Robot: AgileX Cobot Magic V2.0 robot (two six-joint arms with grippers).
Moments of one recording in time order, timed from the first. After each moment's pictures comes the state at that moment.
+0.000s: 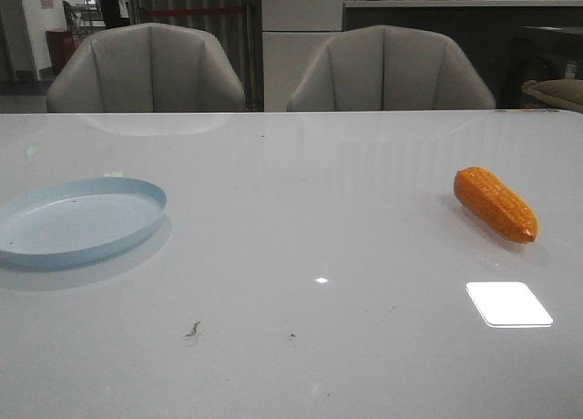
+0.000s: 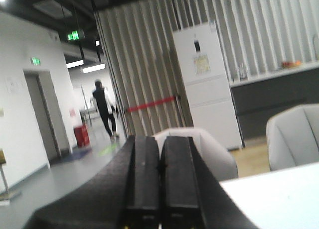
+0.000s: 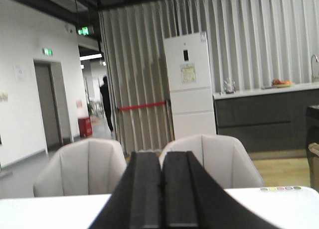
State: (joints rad) left arm -0.03 0.32 -0.51 0.21 0.01 0.04; right arm 0.10 0.19 -0.45 0.00 0.00 0.15
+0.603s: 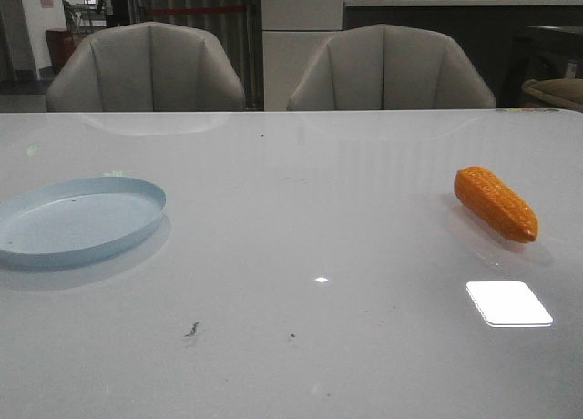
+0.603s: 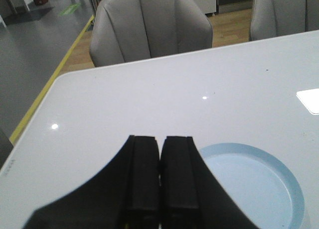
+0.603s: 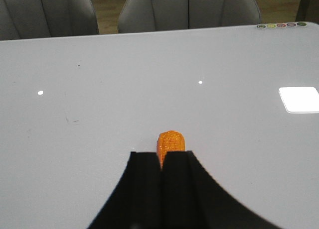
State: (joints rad) left arm -0.03 0.87 -0.58 0.11 0.03 0.04; right arm 0.10 0.92 -0.53 -0.01 -0.02 0.15
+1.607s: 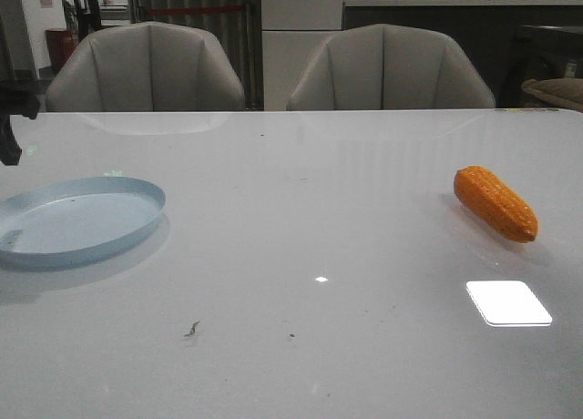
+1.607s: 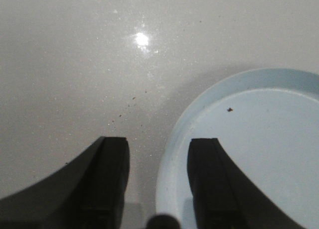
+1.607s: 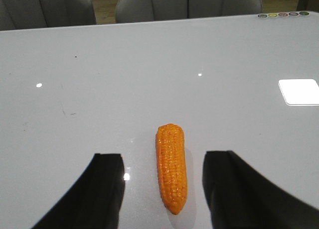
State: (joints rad) left arm 0.00 1.87 -1.23 -0.06 0.39 0.04; right arm 0.10 0.94 -0.53 -0.01 -0.03 0.15
